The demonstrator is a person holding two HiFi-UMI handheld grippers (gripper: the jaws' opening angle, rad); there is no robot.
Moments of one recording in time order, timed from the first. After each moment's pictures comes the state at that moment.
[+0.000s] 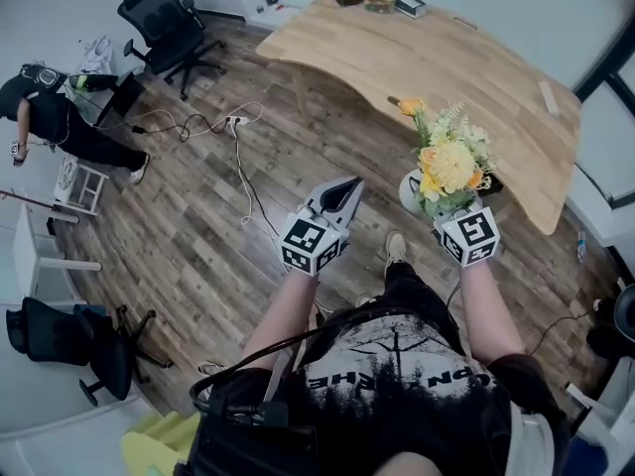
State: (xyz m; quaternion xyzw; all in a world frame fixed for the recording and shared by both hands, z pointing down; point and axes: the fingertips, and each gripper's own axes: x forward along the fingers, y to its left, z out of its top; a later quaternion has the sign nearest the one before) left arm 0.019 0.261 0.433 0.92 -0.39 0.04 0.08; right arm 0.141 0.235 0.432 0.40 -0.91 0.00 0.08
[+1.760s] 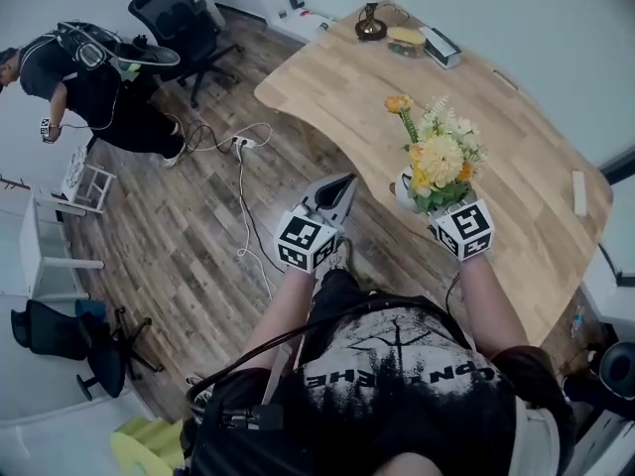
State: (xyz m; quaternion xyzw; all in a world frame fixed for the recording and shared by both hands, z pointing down) left arm 0.028 -0.061 0.436 0.88 -0.46 0.06 0.08; right arm 0.141 -0.102 0.440 0.31 -0.95 0.00 0.08
